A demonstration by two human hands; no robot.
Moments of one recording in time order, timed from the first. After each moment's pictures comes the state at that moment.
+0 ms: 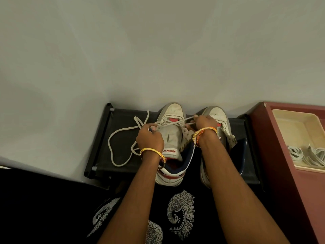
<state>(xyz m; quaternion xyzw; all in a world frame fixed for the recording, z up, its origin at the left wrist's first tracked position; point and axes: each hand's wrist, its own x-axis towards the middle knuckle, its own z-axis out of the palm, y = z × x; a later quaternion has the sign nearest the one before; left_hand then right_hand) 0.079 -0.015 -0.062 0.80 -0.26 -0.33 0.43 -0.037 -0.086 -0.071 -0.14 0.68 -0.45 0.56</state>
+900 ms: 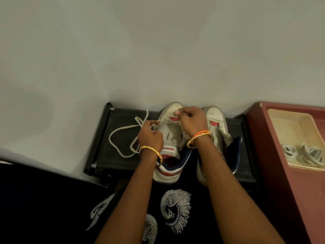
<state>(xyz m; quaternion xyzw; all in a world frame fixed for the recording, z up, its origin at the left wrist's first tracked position) 0.081 -0.011 -0.068 0.77 -0.34 -0.33 0.43 -0.026 -0.067 -0.056 -0.59 0.63 -0.36 0.36</state>
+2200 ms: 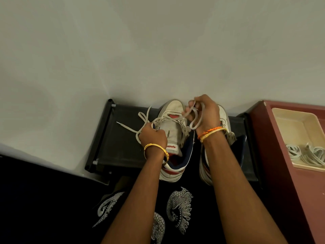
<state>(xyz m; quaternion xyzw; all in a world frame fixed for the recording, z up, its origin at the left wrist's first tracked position) 0.073 -0.011 -0.064 0.82 -0.27 -0.32 0.40 -0.032 -0.065 -0.029 -0.24 0.44 -0.55 0.67</state>
